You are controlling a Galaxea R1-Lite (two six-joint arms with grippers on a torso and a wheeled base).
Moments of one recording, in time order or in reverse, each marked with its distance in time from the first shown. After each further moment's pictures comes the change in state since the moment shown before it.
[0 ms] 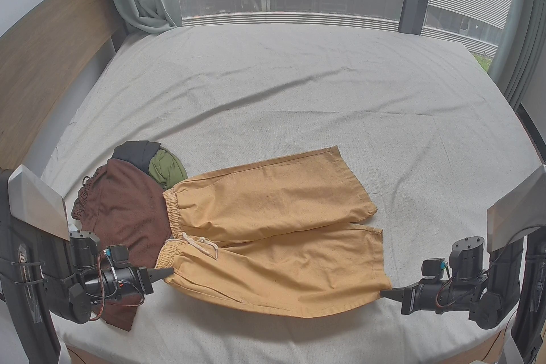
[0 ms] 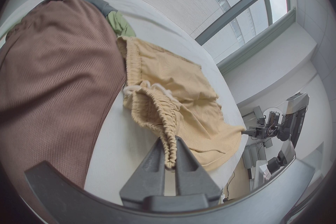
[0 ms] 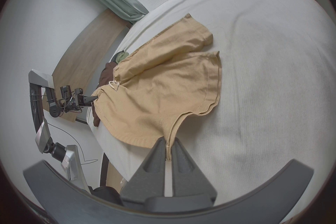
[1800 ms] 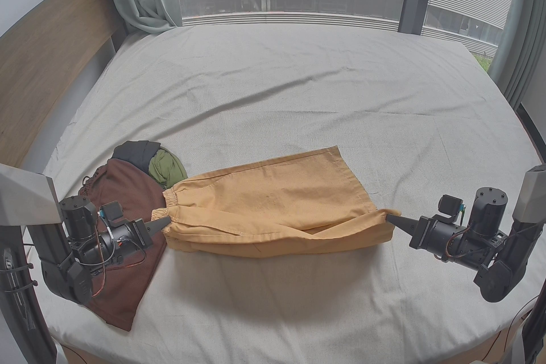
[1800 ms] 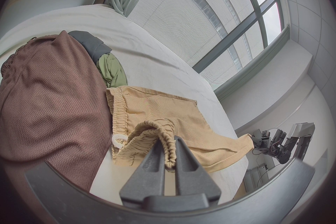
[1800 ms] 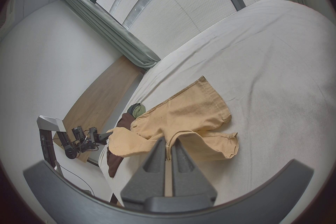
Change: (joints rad) left arm -0.050 -0.124 -0.177 0.000 0.136 -0.236; right arm -0.043 -0.204 -0.235 0.000 -0.017 0.199
